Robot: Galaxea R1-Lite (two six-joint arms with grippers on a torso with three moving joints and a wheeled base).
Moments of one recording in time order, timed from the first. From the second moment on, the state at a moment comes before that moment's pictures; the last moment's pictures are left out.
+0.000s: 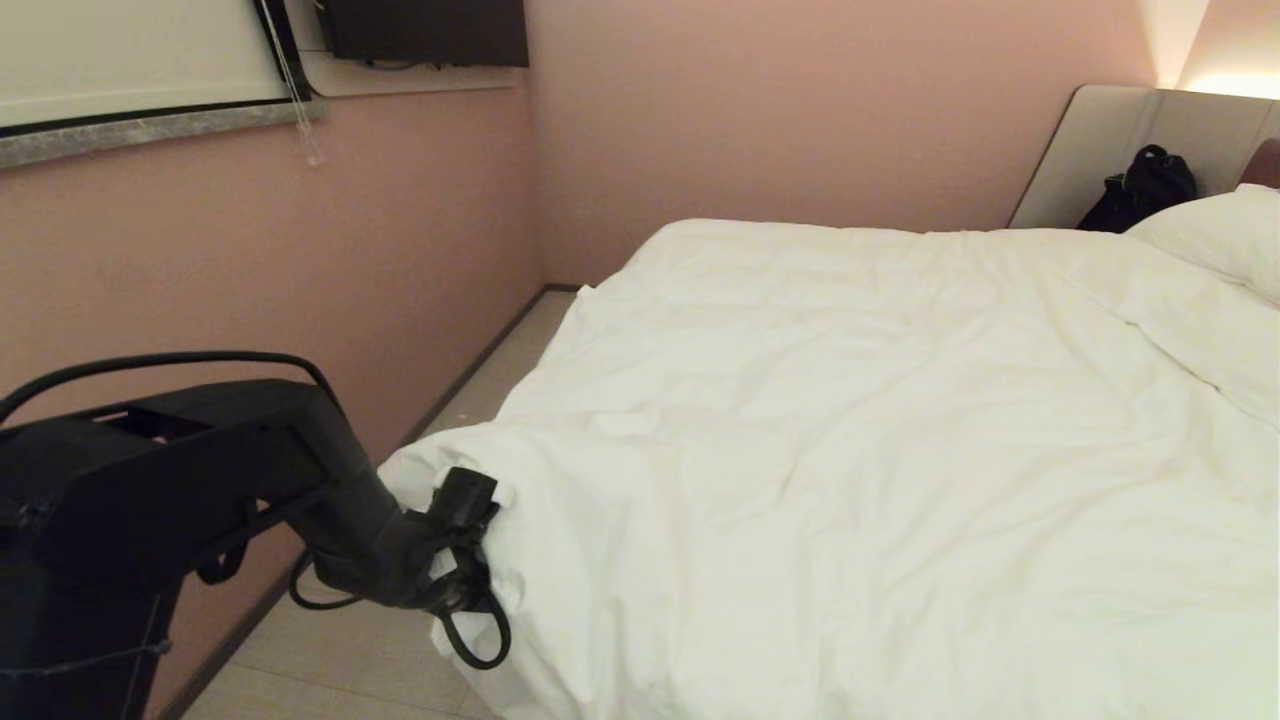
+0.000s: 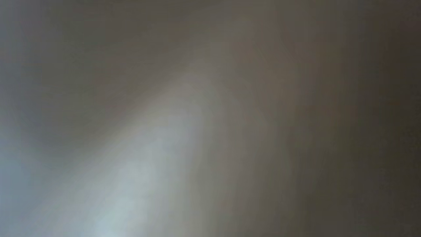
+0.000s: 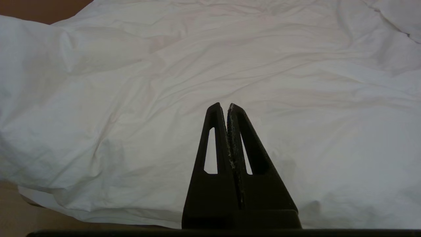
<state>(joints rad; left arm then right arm) -0.30 2.29 -0.92 -0.33 0.26 -0.25 0.00 0.00 0.00 0.00 0.00 -0.03</state>
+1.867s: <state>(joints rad) -0.29 2.00 -0.70 -0.38 0.25 -0.26 0.00 0.00 0.00 0.00 0.00 -0.03</state>
